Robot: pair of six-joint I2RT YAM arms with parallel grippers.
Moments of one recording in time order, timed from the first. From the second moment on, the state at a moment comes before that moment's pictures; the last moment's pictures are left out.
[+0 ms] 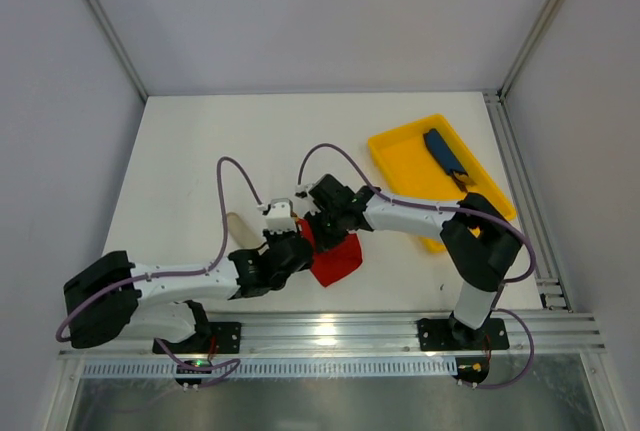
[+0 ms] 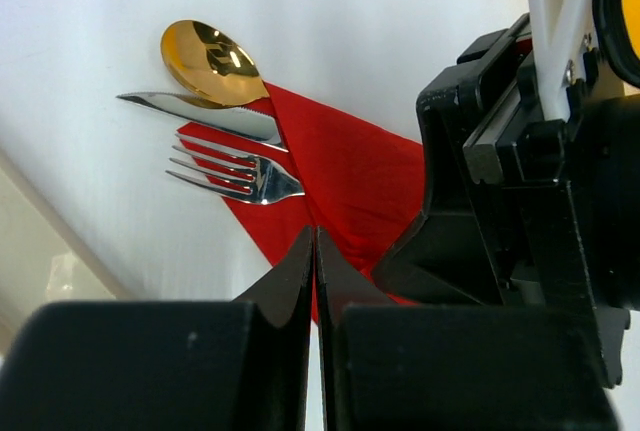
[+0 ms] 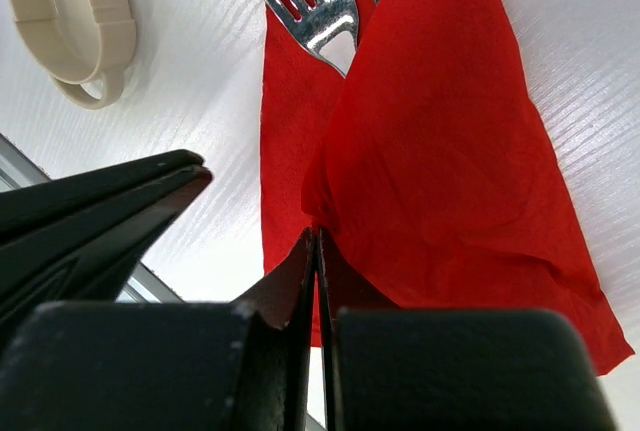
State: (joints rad) left arm -1.14 1.24 0.56 -0.07 -0.78 -0.90; right arm 0.89 1.77 1.13 -0.43 -0.23 0.32
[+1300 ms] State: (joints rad) left arm -1.05 1.52 0.52 0.31 -0.63 -0.81; right arm 0.88 1.77 1.11 -0.42 -0.23 0.34
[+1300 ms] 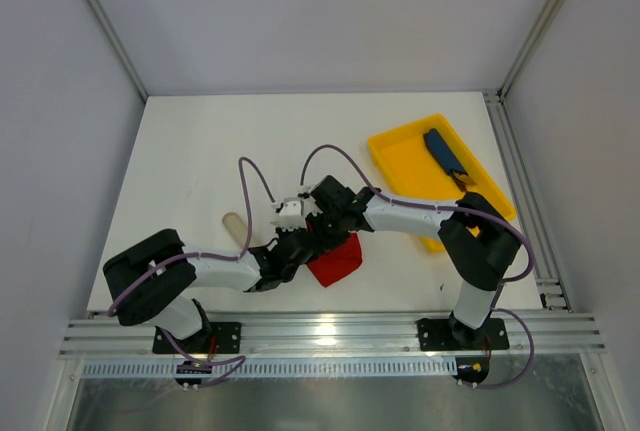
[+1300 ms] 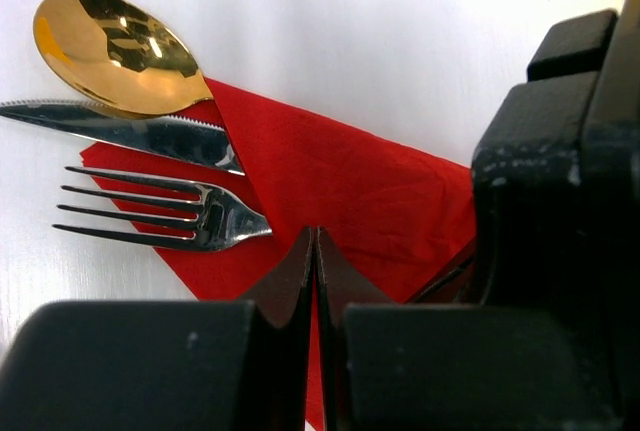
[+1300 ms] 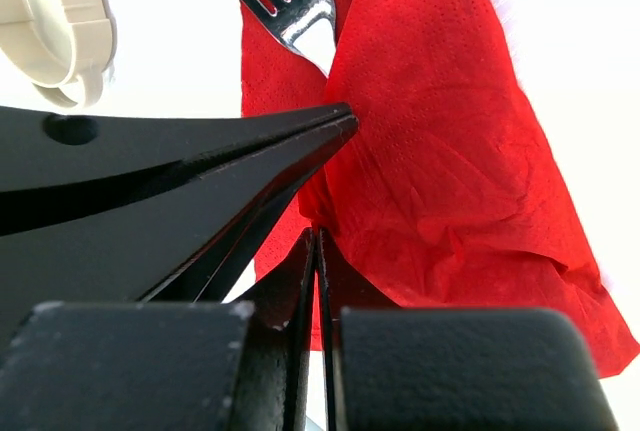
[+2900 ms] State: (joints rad) left arm -1.05 1.47 0.49 0.31 -0.48 -0.81; right arm 0.64 1.64 0.90 -0.31 -0.35 0.39
